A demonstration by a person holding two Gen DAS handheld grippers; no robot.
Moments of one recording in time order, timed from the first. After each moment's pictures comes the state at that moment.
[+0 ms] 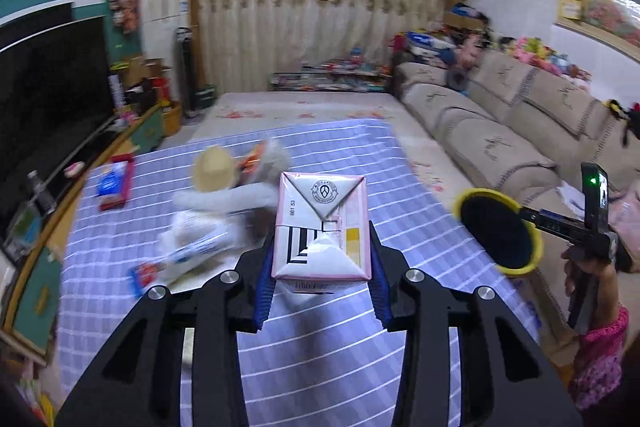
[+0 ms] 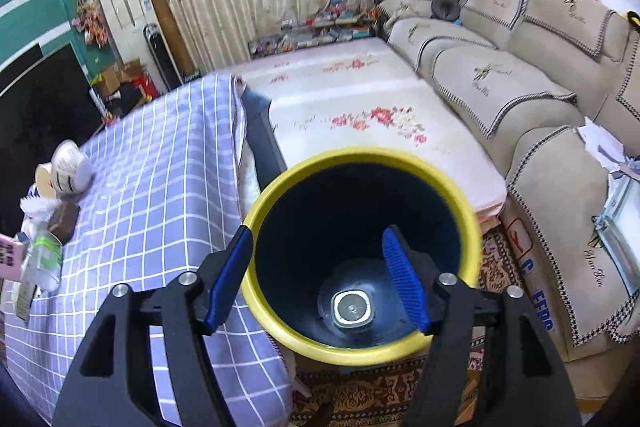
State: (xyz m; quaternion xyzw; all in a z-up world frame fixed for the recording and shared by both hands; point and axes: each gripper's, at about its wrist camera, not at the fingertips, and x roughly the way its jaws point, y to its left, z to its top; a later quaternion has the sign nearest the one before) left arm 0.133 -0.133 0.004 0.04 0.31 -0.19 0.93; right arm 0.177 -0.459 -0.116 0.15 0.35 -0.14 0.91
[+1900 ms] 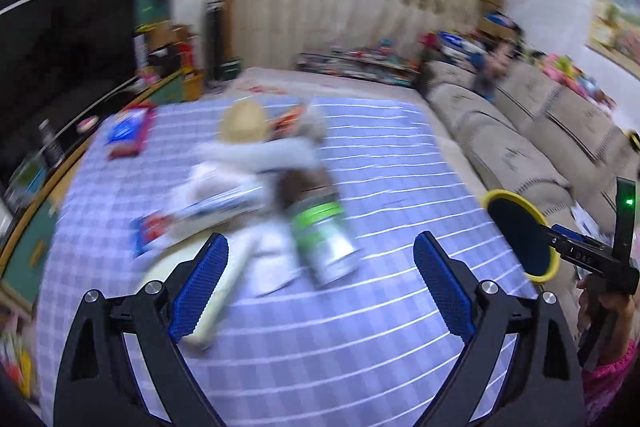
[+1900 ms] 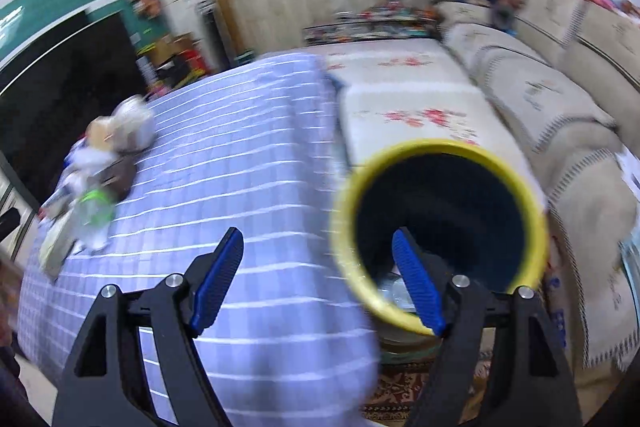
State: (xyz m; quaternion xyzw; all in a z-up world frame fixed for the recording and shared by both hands) left arm 0.133 -0.081 -0.042 -0.03 0.35 -0.11 0.93; right arm 0.201 -0.366 -0.112 0.12 0.38 -0.02 0.92
